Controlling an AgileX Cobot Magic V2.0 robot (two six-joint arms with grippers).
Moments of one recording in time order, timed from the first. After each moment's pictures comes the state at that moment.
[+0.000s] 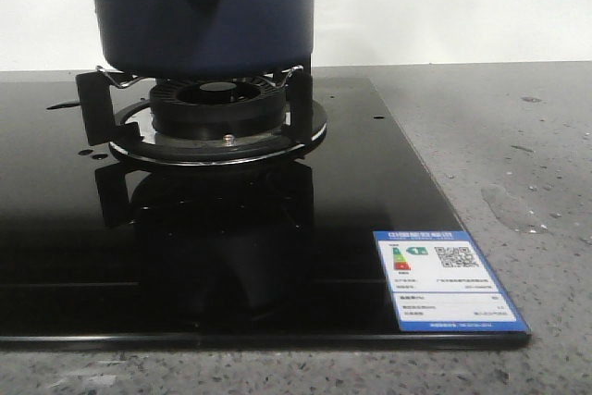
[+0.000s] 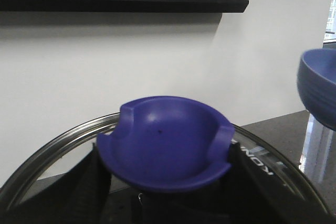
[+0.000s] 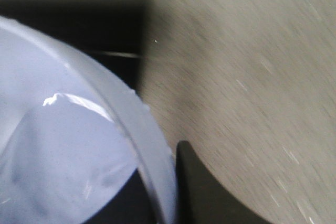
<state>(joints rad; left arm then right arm) -0.20 0.70 -0.64 -1.79 0.32 1.78 0.08 1.48 -1.73 0.25 1.27 -0.02</state>
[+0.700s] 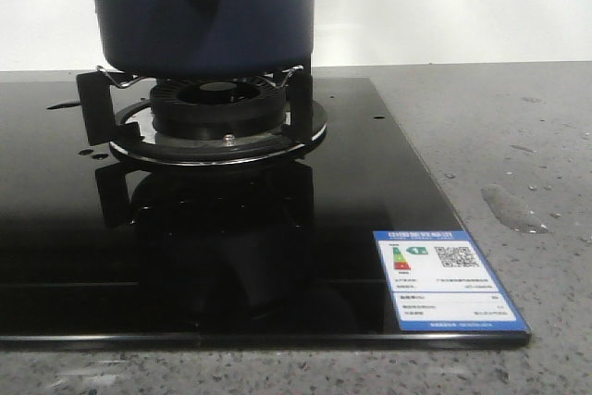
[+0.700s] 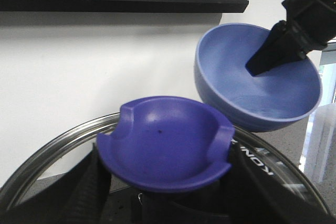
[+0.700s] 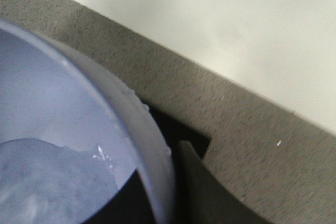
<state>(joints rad) -0.20 0.70 -0.64 -1.79 0.32 1.78 0.51 1.81 -2.21 -0.17 1.16 -0.01</state>
